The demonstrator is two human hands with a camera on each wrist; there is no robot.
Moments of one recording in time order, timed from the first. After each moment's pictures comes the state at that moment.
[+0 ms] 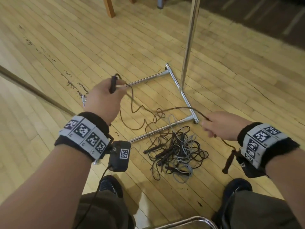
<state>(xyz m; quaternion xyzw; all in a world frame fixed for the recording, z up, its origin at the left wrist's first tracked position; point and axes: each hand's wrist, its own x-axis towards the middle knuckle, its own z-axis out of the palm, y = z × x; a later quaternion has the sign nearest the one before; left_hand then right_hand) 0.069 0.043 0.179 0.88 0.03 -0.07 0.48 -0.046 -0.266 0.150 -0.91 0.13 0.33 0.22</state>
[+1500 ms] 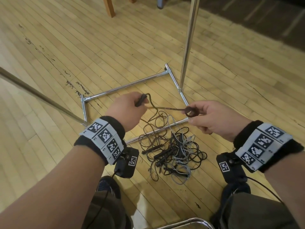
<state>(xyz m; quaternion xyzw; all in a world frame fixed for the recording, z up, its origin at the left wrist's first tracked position) 0.052 0.005 0.170 0.92 -0.10 -0.19 0.34 -0.044 -0.244 0.176 -0.78 0.14 0.21 0.57</state>
